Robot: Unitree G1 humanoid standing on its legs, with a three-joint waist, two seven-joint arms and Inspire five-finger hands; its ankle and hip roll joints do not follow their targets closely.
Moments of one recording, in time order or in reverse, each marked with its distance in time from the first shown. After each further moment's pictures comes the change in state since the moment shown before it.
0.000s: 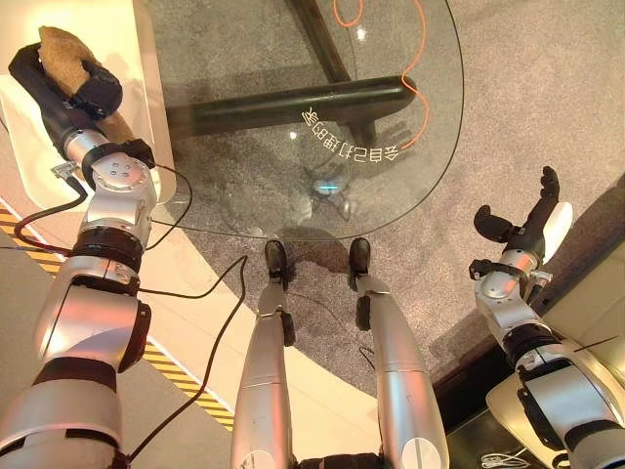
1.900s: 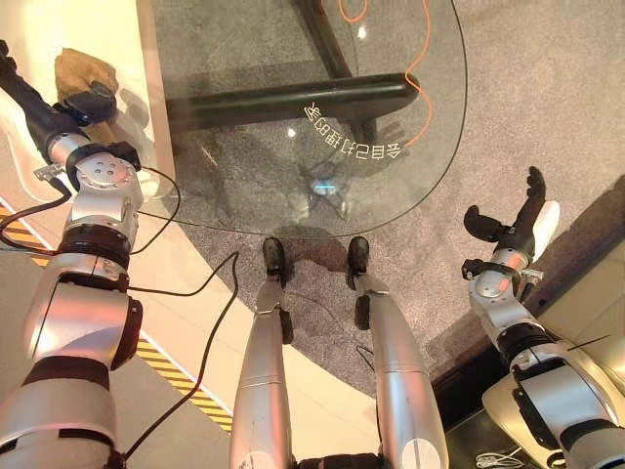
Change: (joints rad) left arm -0.012 0.032 0.013 -0.014 -0.004 0.029 -0.017; right arm 0.007 0.025 0.003 0.025 0.025 0.023 0.118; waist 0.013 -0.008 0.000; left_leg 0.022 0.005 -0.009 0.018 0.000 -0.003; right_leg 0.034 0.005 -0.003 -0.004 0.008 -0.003
